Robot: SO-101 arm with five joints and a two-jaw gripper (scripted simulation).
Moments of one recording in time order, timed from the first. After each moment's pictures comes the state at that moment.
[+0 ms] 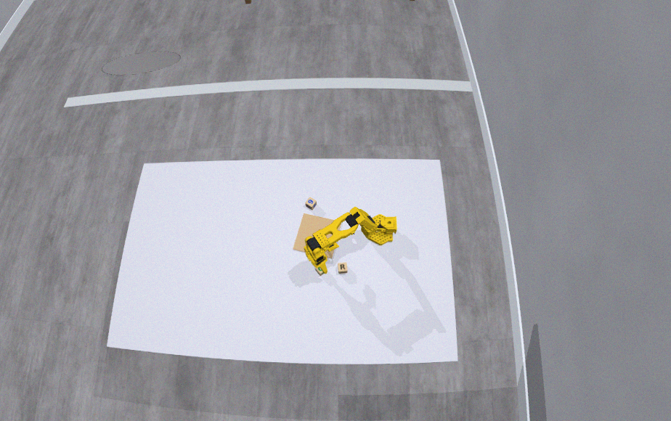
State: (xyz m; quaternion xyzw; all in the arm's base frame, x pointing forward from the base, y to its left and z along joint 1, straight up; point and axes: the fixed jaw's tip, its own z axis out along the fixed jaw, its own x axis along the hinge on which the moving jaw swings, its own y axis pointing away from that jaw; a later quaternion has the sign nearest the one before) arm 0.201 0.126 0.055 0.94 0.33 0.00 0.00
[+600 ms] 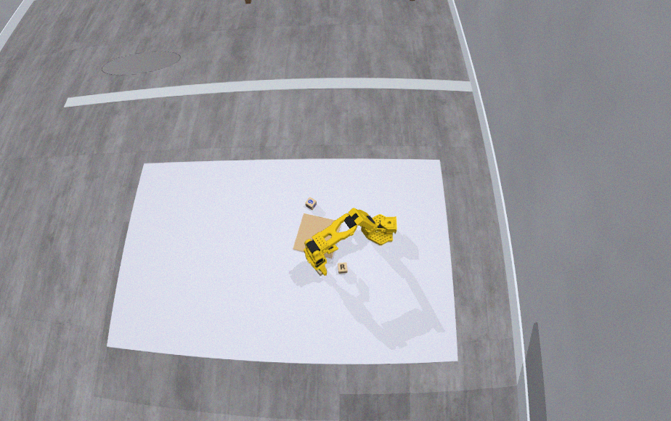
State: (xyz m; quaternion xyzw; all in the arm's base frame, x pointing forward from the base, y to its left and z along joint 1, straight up) arm 0.203 0.127 0.037 0.94 0.33 0.00 0.00
